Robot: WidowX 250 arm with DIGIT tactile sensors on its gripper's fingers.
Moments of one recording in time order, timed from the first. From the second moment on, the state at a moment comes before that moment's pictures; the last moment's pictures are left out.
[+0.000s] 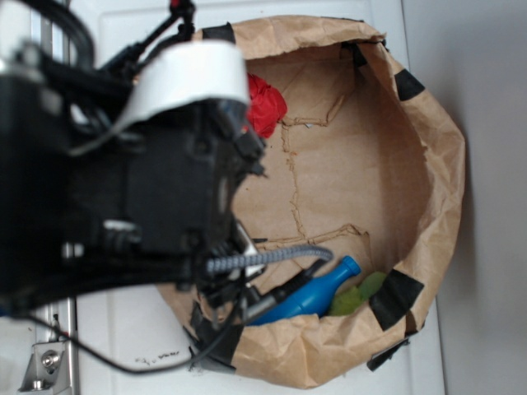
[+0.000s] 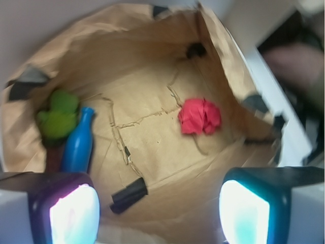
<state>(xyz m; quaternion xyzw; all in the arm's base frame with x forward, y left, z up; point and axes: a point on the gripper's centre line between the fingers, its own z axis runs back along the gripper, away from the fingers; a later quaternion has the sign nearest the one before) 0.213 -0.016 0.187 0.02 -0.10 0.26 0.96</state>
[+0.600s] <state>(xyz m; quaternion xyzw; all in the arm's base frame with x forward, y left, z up) 0.240 0.006 0.137 0.03 -0.06 0.53 0.85</state>
